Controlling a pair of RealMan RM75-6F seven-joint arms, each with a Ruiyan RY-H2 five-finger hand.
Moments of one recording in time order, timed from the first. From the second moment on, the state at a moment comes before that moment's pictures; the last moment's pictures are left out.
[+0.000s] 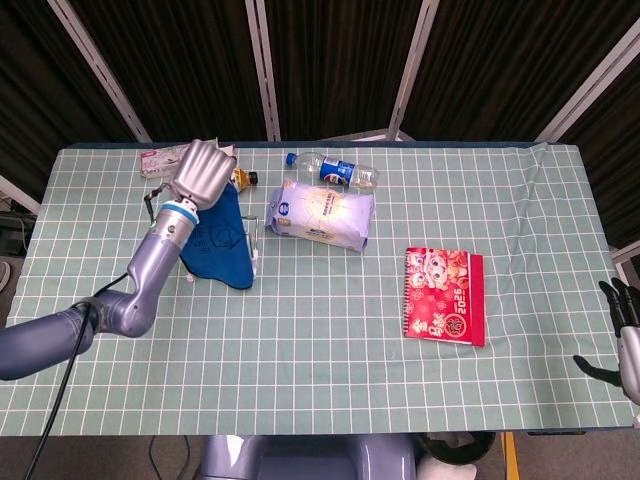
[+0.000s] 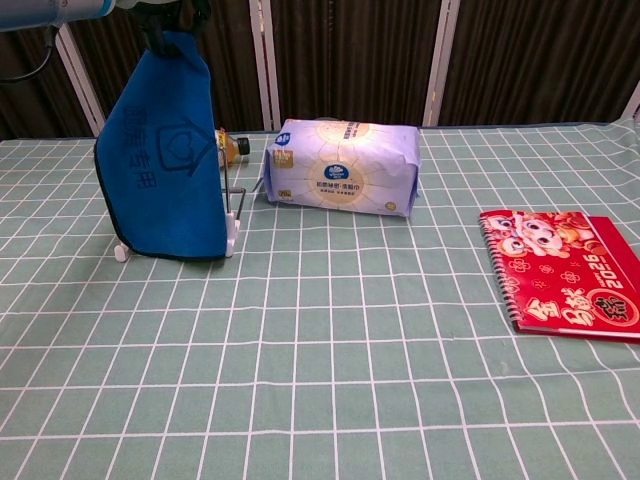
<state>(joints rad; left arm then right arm) -1.17 -1.35 -0.21 -1.30 0.73 0.85 0.87 0.05 -0.98 0.10 -1.70 -1.36 1.44 -0.03</state>
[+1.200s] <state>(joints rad) -1.21 -1.56 -0.18 -1.02 0.55 0.70 0.79 0.06 -0.99 0.11 -1.69 -1.32 1.41 -0.04</state>
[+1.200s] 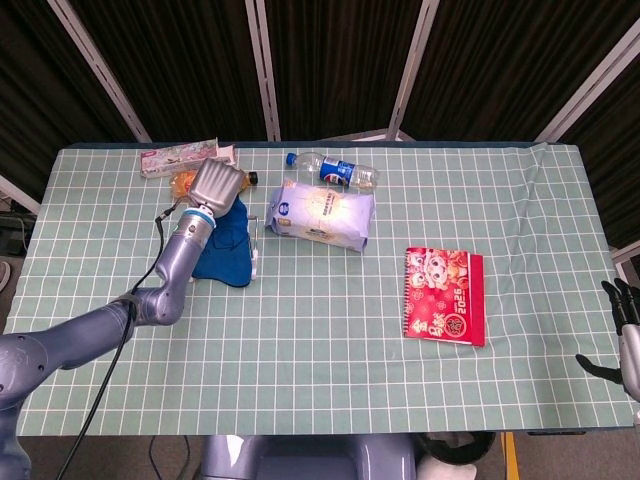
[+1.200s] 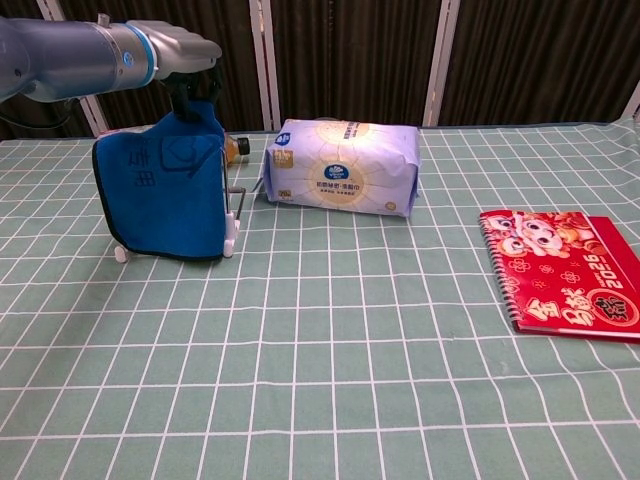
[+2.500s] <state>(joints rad) -0.94 -1.30 -0.18 -1.45 0.79 1.09 0.44 0.05 -0.99 0.10 -1.68 -1.41 1.48 0.01</state>
